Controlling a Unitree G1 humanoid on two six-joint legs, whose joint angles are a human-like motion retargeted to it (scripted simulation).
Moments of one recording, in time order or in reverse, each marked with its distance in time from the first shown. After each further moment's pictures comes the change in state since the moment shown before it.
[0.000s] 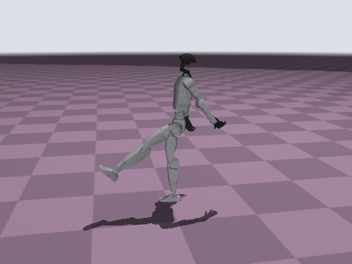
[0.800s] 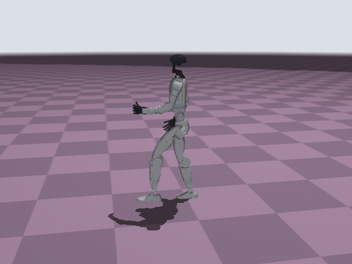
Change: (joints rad) left arm -1.140 -0.003 -0.217 -1.041 -0.732 -0.241 0.083; right arm -0.246 0.314 -0.089 -0.136 1.225 -0.166 -0.355; waist -0.169 -0.037 -0.200; left_leg 0.008 -0.221 -0.326 0.534 -0.132 0.069; right_leg -0.174 -0.005 0.135 0.060 -0.214 0.023
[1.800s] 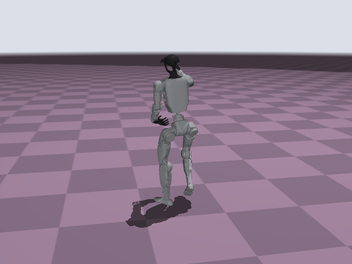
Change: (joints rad) left arm 0.082 -0.063 -0.104 0.500 -0.310 0.207 -0.227; right arm -1.463 -0.654 0.510 -0.618 0.321 -0.378 0.194; waist -0.050 0.141 -0.009; left_leg 0.406 0.033 0.225 -0.415 -0.092 0.229; right_leg -0.642 -0.158 -0.524 1.070 0.283 0.324
